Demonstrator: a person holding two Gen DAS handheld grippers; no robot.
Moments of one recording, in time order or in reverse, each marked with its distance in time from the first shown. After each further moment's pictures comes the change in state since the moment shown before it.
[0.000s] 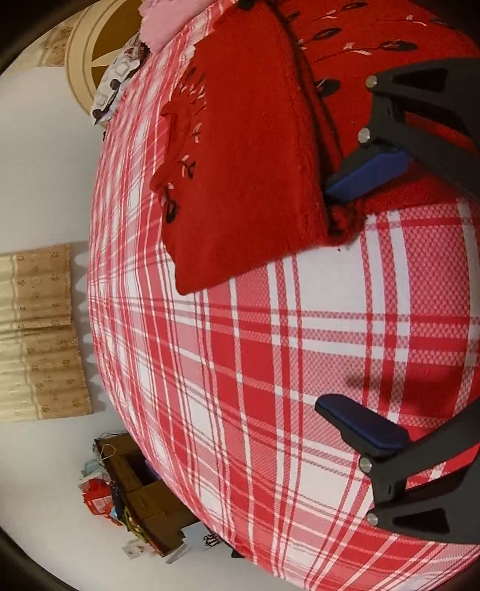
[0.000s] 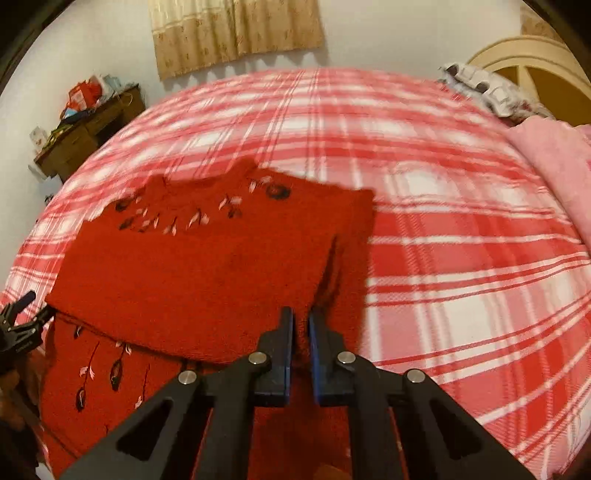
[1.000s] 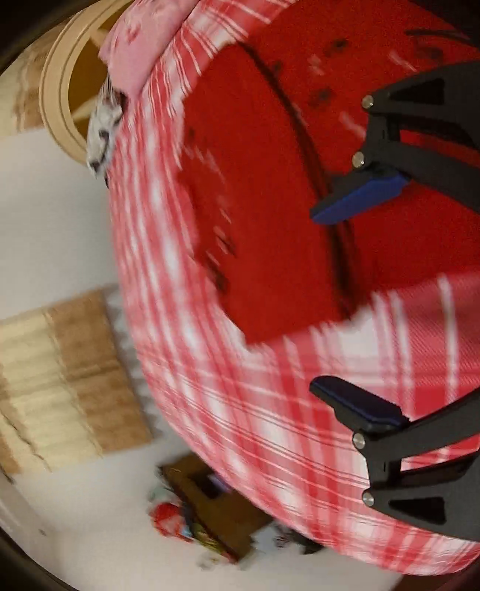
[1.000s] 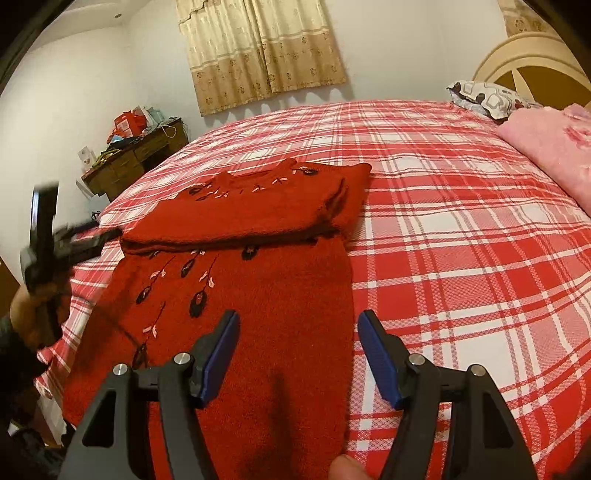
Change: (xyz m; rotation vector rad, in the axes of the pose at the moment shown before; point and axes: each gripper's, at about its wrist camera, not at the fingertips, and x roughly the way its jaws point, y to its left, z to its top) left arm -0.060 -0.039 0.007 0.178 -0.117 0.006; right arm -0.086 -0.016 -0.121 0.005 -0.140 0.193
